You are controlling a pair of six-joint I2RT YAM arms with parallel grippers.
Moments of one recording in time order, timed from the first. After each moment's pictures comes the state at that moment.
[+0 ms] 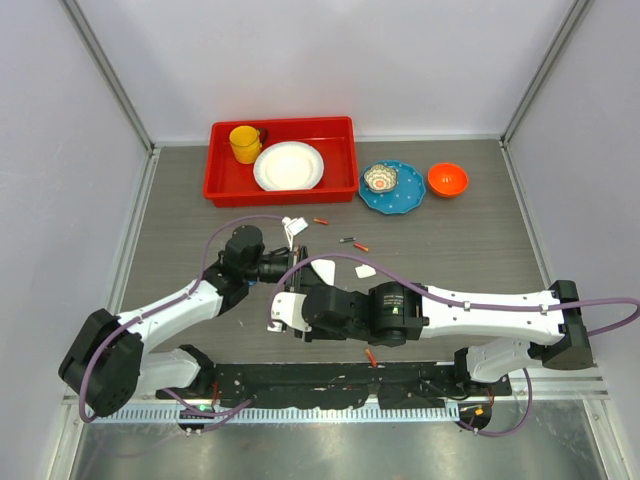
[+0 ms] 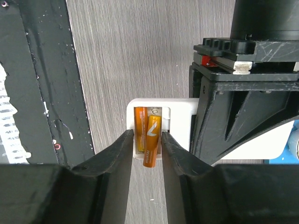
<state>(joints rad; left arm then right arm) -0.63 1.20 0.57 0.37 0.95 -1.00 1.45 1.37 1.29 -0.79 0.28 -0.22</state>
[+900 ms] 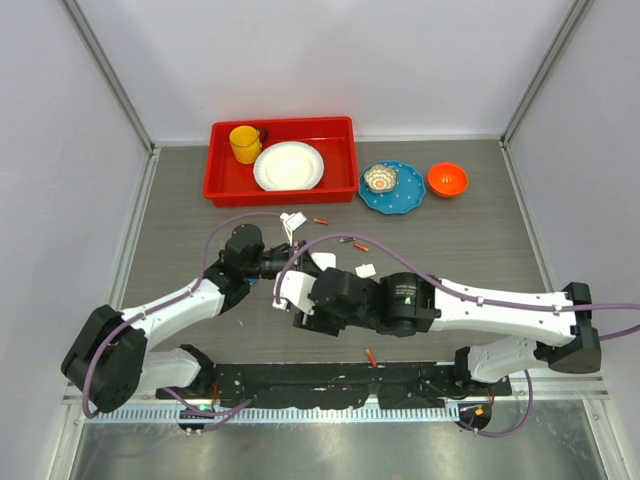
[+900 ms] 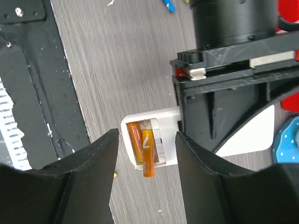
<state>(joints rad) -0.64 1.22 0.57 0.44 0.91 -1.03 1.40 1.33 1.29 -0.73 0.26 -0.17</state>
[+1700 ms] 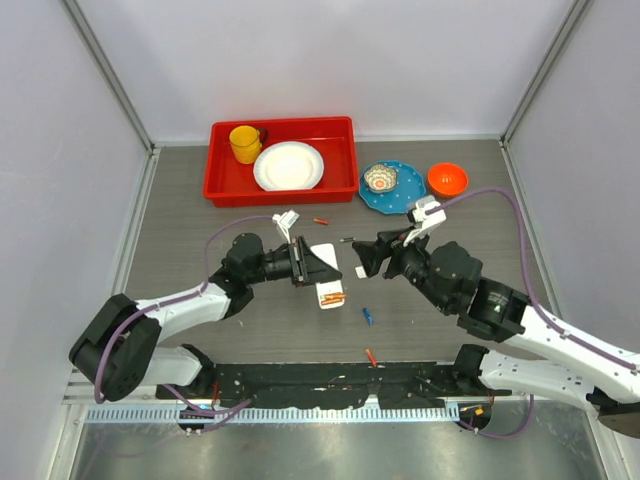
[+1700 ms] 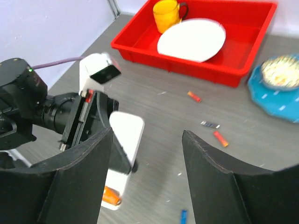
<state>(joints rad) -0.65 1.30 0.50 0.67 0.73 -1.15 1.07 0.82 0.92 -0.25 0.44 0.25</state>
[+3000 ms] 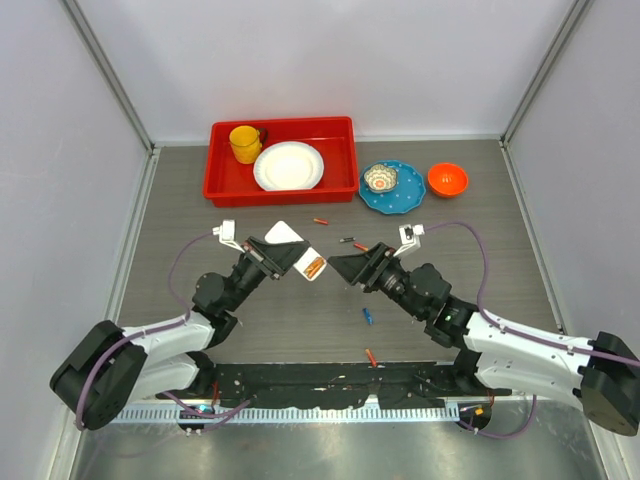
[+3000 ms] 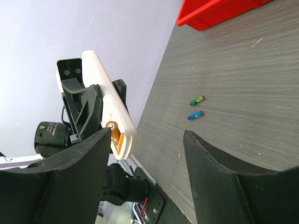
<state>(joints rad) -0.65 1.12 0.20 1.27 0.14 -1.14 0.95 0.89 0.38 0.51 0.20 1.03</state>
